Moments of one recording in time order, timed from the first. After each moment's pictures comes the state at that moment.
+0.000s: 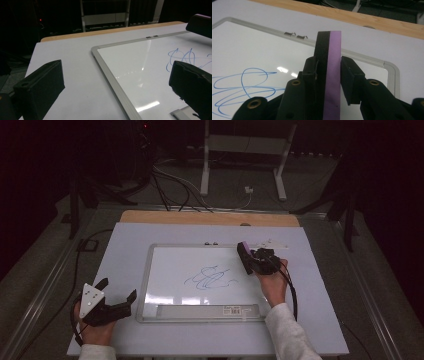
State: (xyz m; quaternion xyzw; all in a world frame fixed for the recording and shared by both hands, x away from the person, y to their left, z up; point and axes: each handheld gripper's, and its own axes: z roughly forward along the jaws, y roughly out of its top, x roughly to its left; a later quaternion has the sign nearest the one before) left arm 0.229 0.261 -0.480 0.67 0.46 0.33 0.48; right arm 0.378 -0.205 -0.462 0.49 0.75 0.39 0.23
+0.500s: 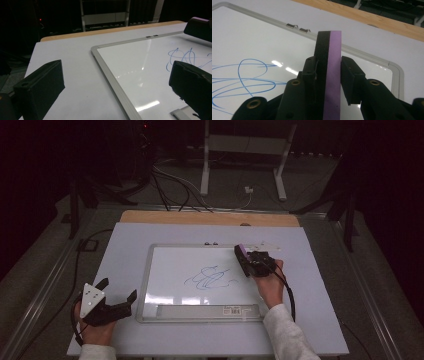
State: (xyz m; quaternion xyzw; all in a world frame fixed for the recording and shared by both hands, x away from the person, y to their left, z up) left arm 0.229 0.260 -0.480 0.67 0.46 0.33 0.48; right arm 0.376 -0.193 -0.468 0.46 0.77 0.36 0.25
